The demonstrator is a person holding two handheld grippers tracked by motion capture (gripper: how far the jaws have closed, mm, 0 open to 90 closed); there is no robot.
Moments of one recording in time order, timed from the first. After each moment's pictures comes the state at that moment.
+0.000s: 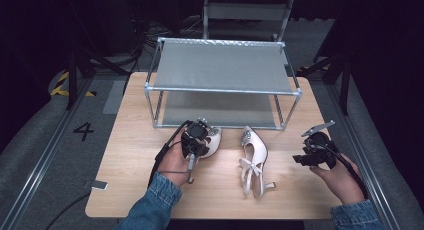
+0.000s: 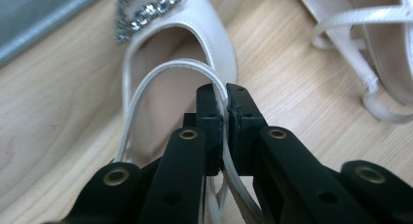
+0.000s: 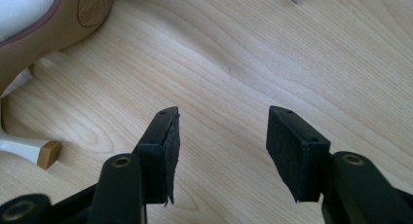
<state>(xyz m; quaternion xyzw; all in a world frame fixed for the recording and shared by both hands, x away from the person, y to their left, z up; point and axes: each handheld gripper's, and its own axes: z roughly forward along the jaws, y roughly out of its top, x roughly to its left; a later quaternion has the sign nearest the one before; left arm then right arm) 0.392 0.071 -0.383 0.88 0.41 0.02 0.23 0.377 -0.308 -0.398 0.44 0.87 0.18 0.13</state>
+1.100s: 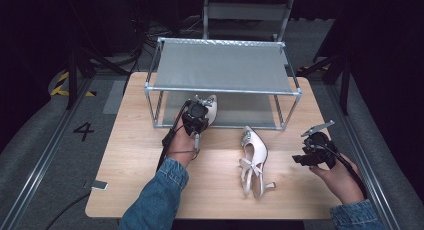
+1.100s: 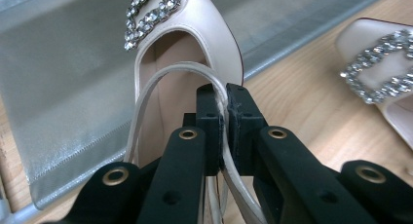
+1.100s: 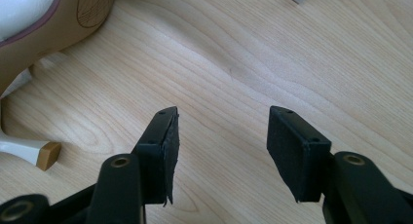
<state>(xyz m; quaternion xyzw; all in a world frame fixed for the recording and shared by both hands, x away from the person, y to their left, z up) 0.442 0.066 -0.378 0.83 0.44 0.17 0.28 0.378 -0.307 -0.400 0.44 0.87 0.18 0.12</state>
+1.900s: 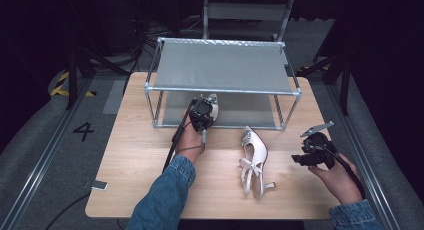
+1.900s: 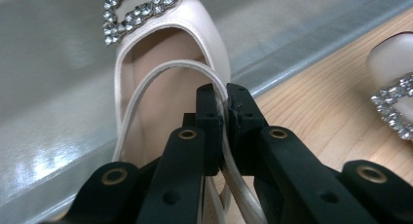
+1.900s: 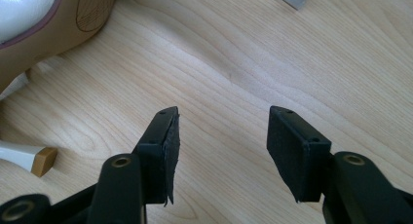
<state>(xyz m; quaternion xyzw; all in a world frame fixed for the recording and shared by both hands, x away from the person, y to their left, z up) 0.473 0.047 -0.406 0.83 0.46 0.14 0.28 0.378 -0.306 -0.402 0.44 0.87 0.19 0.13</state>
